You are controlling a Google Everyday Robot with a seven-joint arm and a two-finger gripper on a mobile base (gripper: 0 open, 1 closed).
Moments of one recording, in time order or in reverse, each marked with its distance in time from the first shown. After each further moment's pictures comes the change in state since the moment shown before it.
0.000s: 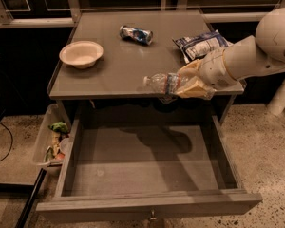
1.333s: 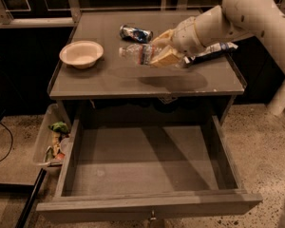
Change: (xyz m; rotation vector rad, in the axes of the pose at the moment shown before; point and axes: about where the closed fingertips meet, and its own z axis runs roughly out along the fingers) arm -0.070 -0.086 0.050 -0.036 -0.158 -0.124
